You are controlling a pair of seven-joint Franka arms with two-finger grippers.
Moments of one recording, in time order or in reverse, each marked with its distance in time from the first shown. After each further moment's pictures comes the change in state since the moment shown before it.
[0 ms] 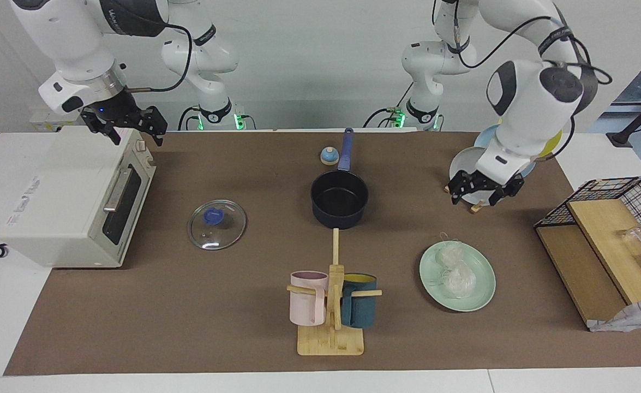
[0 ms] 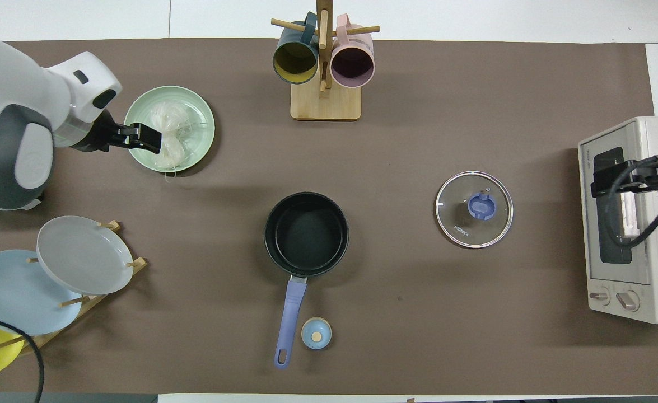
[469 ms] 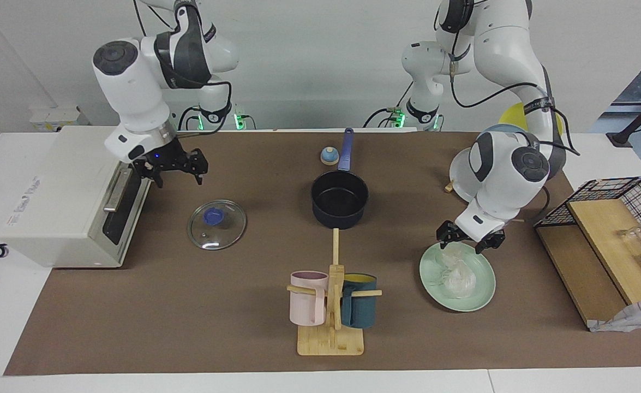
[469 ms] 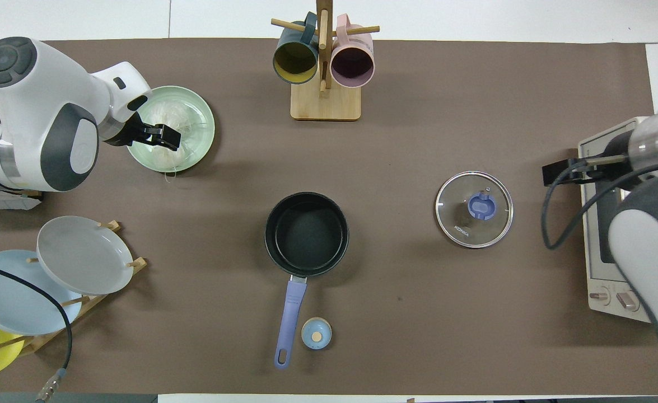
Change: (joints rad) left arm -0.001 0.184 0.004 0.019 0.025 0.183 0.113; right arm 0.093 0.061 0.005 -0.252 0.049 0.356 0.023
